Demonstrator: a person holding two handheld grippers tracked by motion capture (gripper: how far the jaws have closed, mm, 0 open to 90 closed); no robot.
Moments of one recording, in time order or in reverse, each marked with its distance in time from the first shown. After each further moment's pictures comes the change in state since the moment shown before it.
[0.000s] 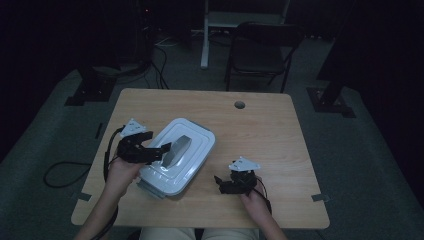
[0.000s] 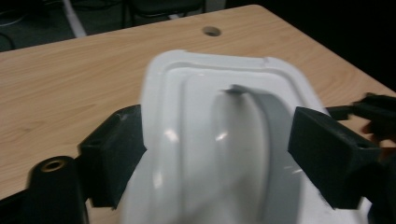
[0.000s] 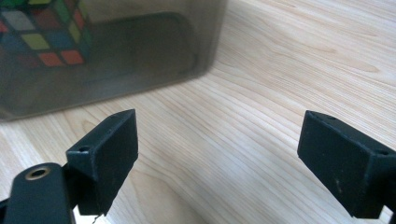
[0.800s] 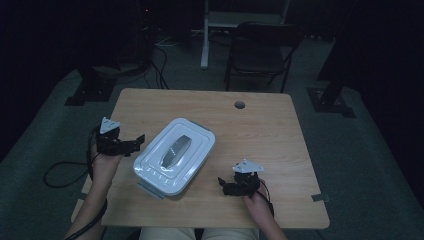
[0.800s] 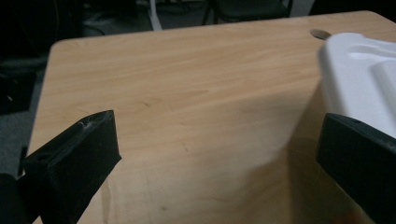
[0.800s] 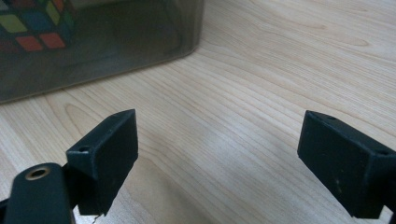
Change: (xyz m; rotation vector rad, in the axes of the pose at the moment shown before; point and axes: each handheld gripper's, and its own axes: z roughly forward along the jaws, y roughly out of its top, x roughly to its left) left arm 0.089 -0.042 0.017 -0.046 0.268 -0.090; right arm -0.006 -0.013 0.000 0.024 -0.015 0.034
